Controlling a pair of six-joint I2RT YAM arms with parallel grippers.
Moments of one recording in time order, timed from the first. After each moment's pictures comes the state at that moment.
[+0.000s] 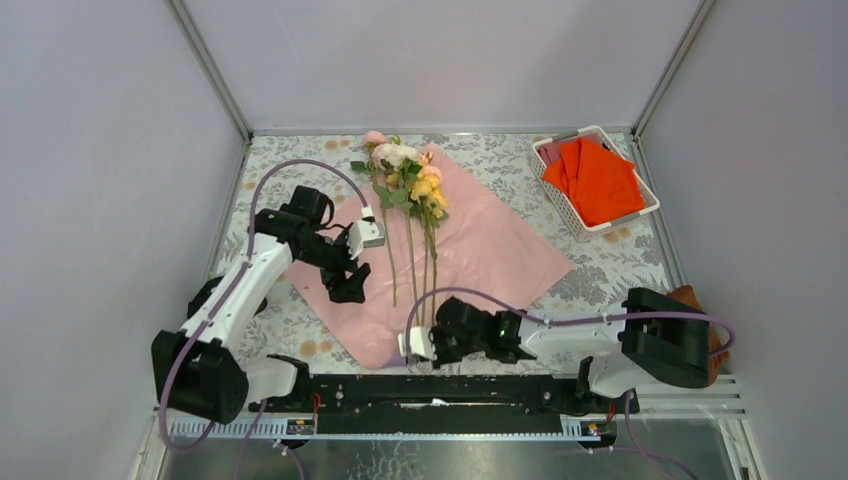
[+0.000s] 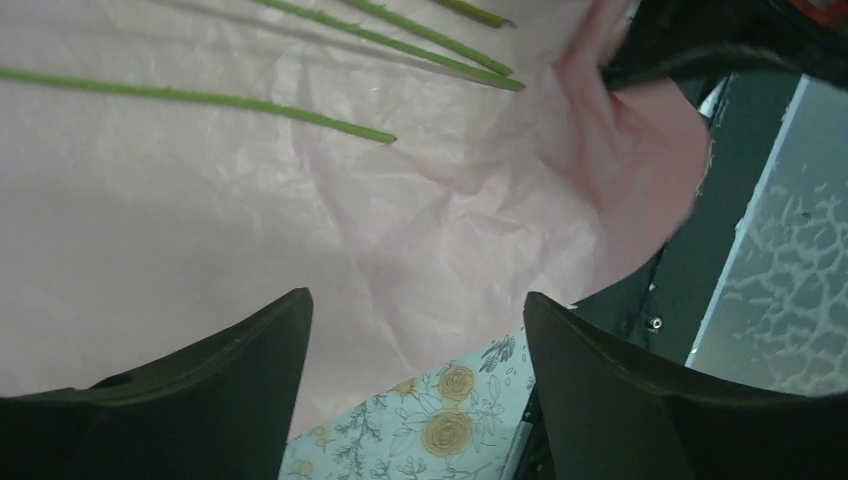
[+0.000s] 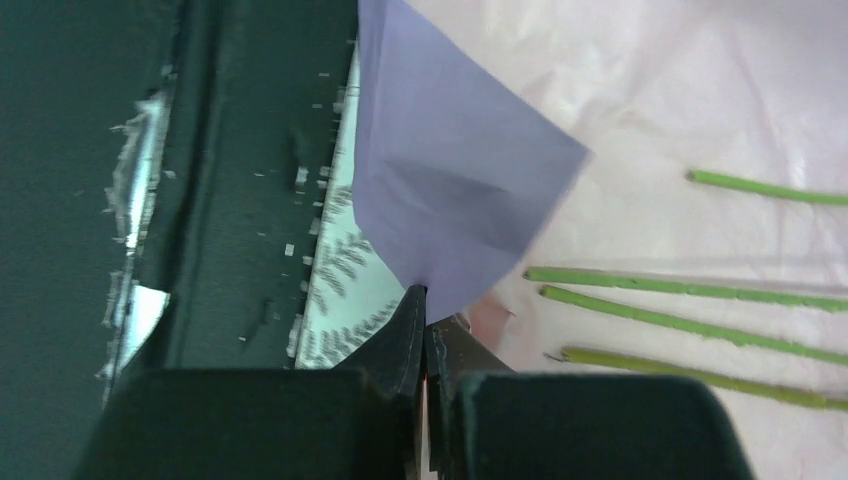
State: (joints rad) left arm -0.22 1.29 1.06 -1.09 0.68 0.82; right arm 1.29 1.45 0.60 0.09 -0.21 -0.52
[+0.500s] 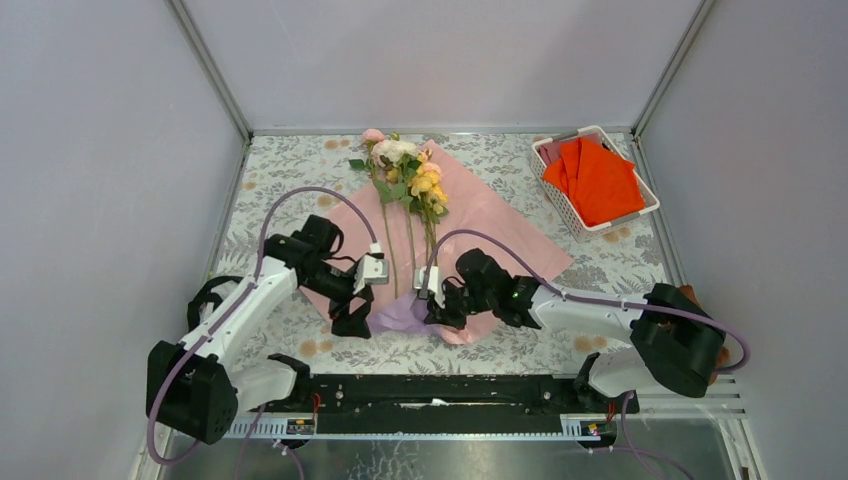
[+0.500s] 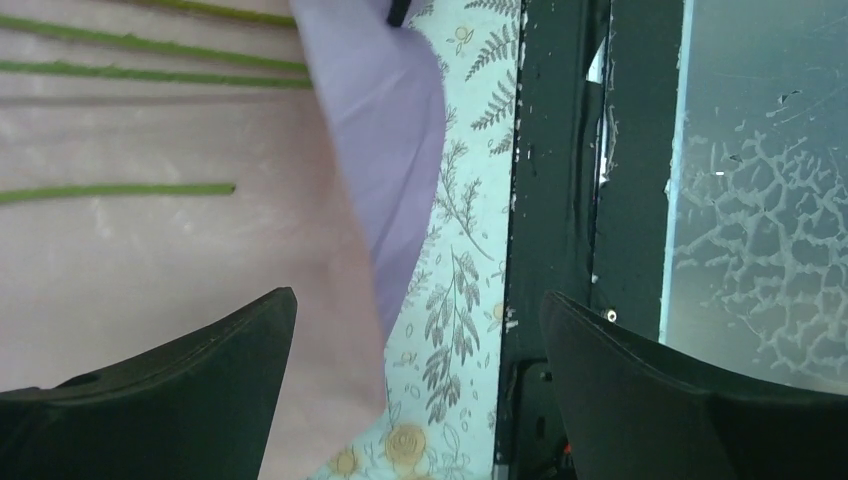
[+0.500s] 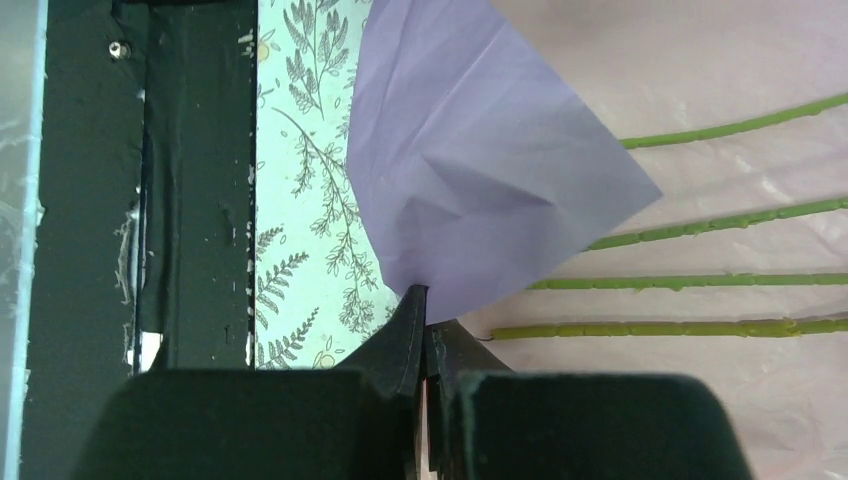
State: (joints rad) left arm -0.30 1.16 0.89 -1.13 0.86 1.03; right arm 0.98 1.39 0.66 0.07 -0.48 -0.31
